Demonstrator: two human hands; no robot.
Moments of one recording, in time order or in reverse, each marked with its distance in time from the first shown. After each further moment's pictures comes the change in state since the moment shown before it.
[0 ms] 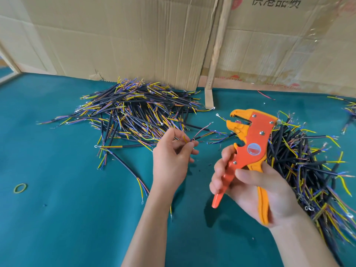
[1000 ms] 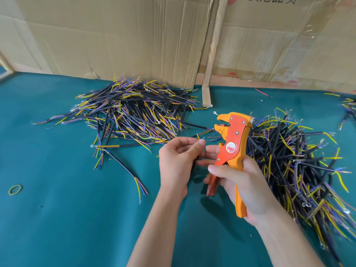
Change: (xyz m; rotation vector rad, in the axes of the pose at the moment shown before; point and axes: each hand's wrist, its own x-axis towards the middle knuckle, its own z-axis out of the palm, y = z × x) left_hand -0.008 -0.005 0.020 -0.375 0.023 -0.234; right_hand 0.013 0.023 0.001 -0.388 0.448 -0.047
